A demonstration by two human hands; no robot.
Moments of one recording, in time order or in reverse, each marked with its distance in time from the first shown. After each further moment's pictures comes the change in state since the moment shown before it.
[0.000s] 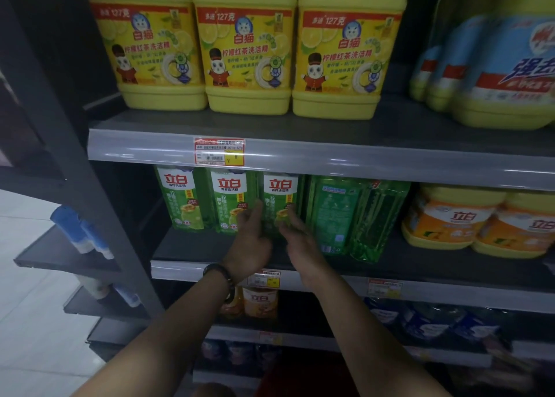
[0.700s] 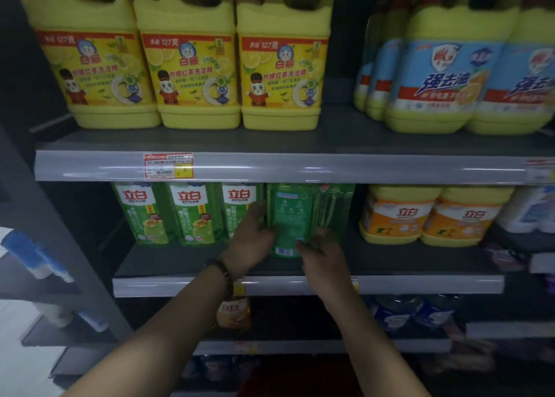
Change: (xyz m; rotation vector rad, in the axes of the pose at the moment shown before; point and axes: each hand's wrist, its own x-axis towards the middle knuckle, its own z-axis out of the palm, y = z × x) left_hand 0.015 0.060 0.054 -0.246 -0.024 0.025; right_hand -0.056 -0.002 -0.092 -0.239 0.409 -0.104
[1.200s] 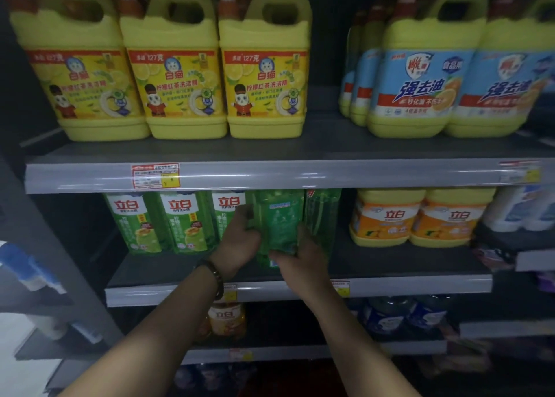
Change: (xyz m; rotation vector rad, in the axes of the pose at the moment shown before) left_hand 0.002 0.006 -0.002 0.006 0.030 -0.015; right_hand 0.008 0.000 0.010 -0.160 -0.049 -0.074
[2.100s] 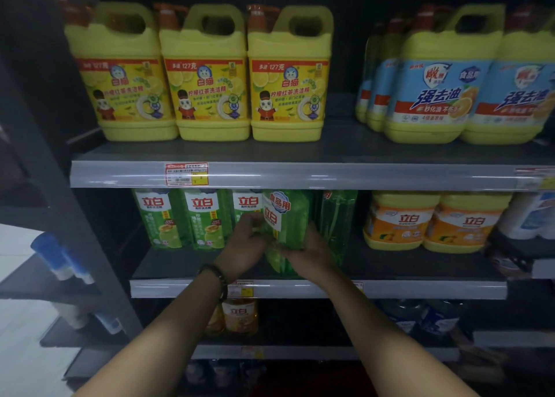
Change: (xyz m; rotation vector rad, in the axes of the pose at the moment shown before) left_hand -0.018 -0.009 -0.028 0.082 -0.005 0.031; right_hand 0.027 0.002 0.013 -0.126 -0.111 -0.043
